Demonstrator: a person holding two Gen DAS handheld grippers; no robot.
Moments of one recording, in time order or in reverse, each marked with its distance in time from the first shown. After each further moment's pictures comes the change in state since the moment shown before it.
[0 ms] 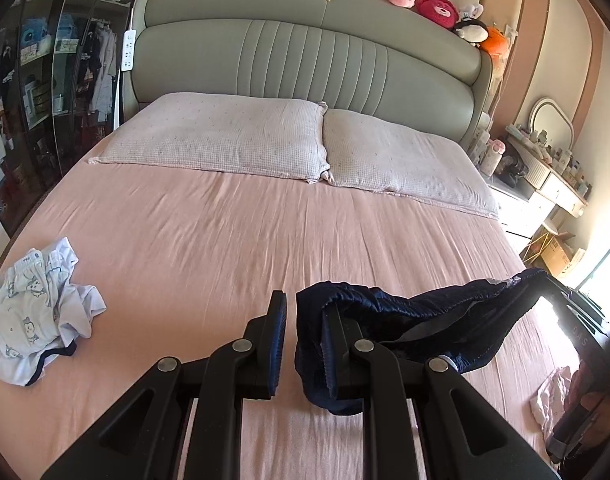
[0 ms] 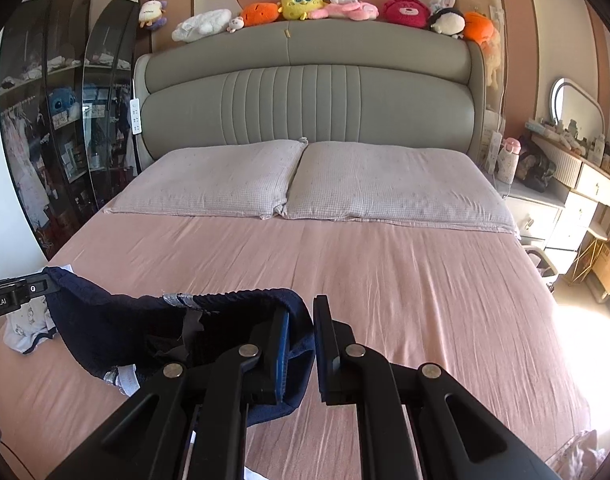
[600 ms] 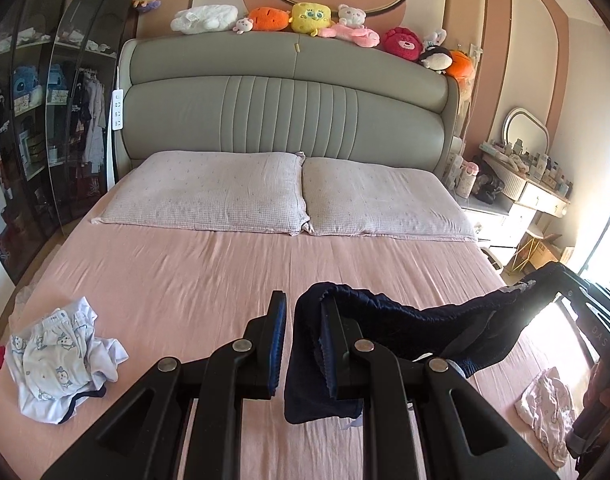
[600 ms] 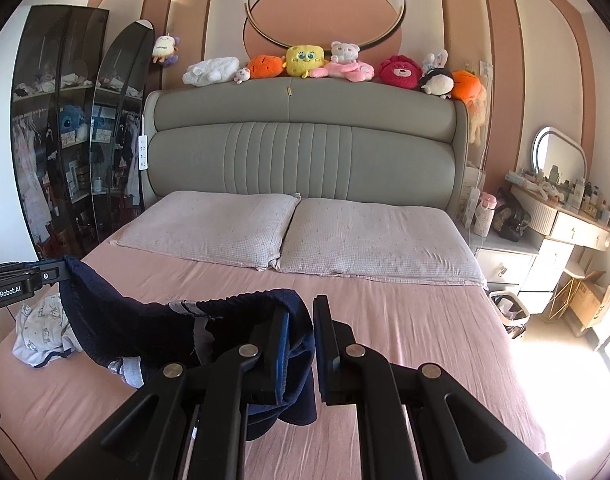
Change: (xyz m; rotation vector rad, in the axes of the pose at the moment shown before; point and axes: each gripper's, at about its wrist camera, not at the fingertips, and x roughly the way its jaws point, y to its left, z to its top) left arm -0.067 -0.020 0.032 0.086 -0.112 -0.010; right arm -0.097 0.013 0.043 -0.043 -0.124 -0.047
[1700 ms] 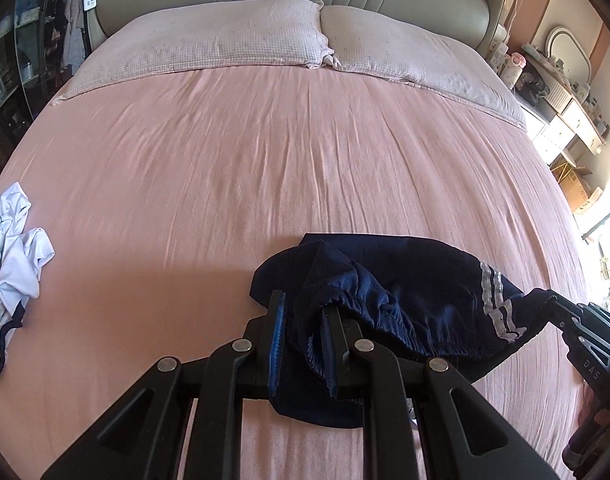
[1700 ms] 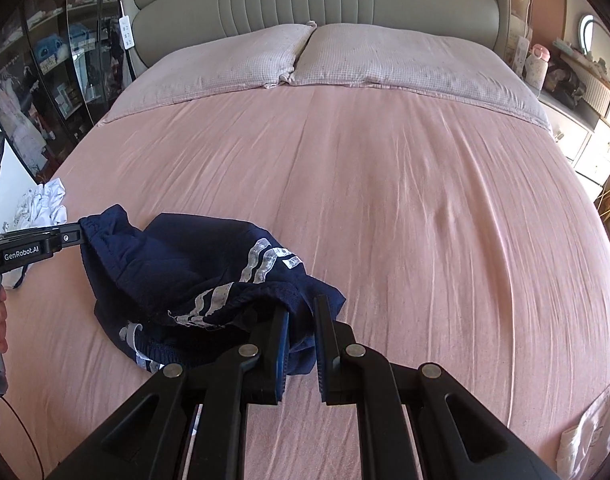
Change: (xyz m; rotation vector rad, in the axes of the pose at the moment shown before) left arm 0.176 0.015 -0.133 -0.031 0.423 0.028; right arm 0.162 -0.004 -0.172 0.066 0.485 0.111
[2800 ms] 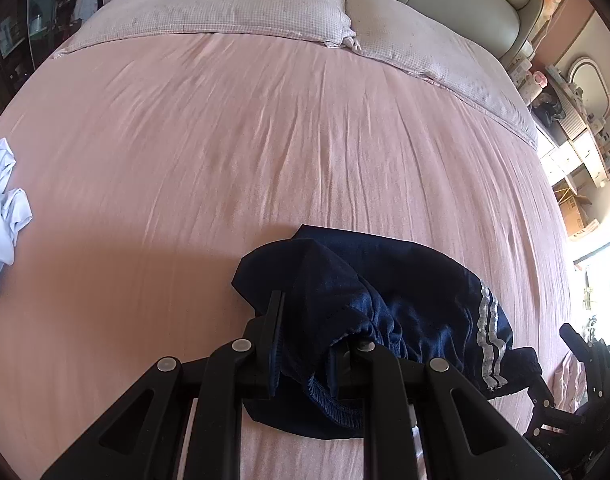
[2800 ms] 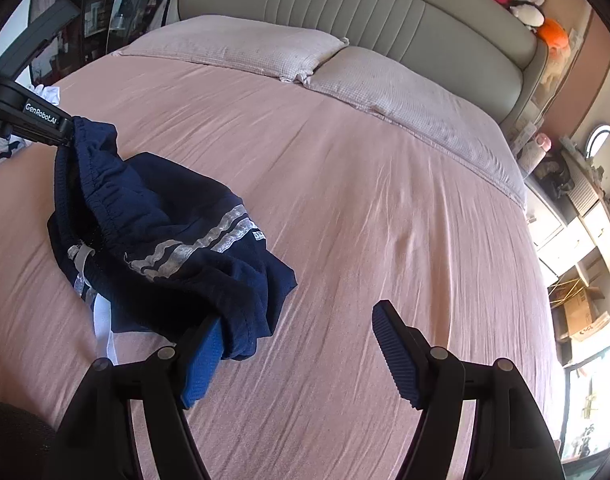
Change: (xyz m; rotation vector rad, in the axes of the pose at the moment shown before) left arm 0.019 0.006 0.007 -0.137 0.079 -0.040; right arm -0.014 0.021 -0.031 -0.339 -0.050 -0.195
